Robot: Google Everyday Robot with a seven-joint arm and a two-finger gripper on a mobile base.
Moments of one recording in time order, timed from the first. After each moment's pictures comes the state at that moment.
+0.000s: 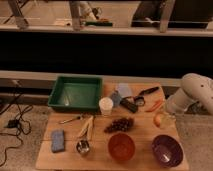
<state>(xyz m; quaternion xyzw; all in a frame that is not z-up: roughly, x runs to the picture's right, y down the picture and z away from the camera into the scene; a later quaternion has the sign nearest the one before) 0.299 0.155 0.736 -0.38 -0.13 0.12 0.91</state>
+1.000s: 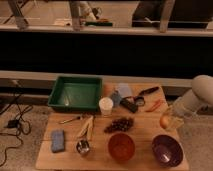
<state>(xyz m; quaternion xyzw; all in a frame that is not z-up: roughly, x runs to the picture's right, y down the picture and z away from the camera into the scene) 0.326 0.162 0.705 -0.36 -0.13 0.14 0.91</state>
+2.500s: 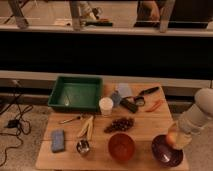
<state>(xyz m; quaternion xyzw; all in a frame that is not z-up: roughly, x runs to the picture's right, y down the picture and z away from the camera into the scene) 0.337 0.230 0.677 -0.42 -0.10 0.12 0.90</state>
